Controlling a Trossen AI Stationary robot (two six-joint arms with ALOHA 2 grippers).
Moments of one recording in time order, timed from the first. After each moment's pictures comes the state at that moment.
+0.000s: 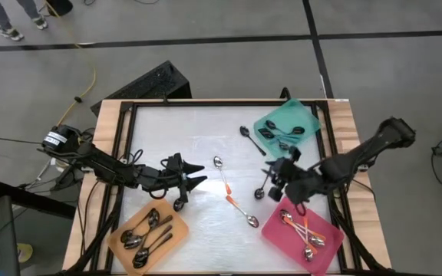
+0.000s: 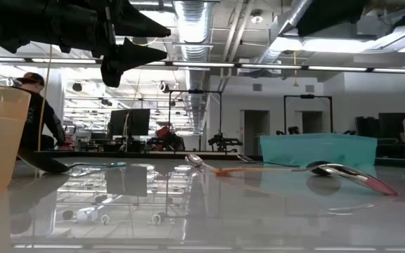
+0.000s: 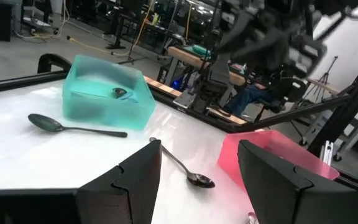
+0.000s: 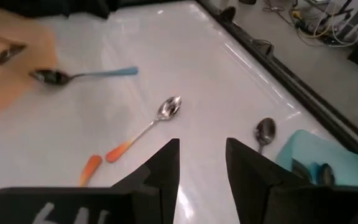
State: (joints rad) left arm -0.31 1.38 0.40 0.93 -0.56 -0.41; right arm 0.49 1.20 1.03 -0.72 0.84 0.63
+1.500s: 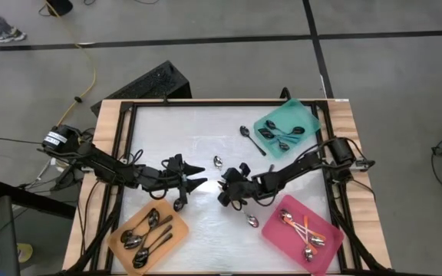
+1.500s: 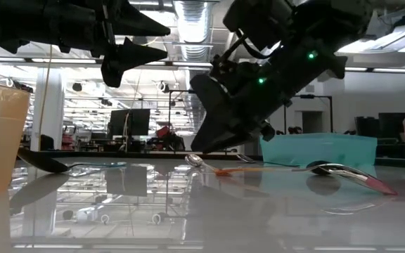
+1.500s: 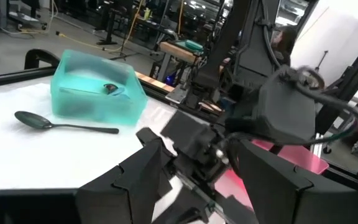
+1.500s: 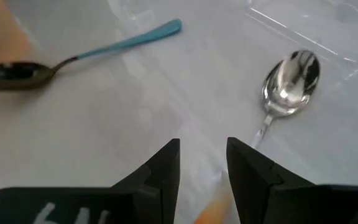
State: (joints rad) left arm -0.31 1.38 0.40 0.92 -0.52 -0.41; right arm 0.25 1.97 1.02 0.22 0.57 0.65
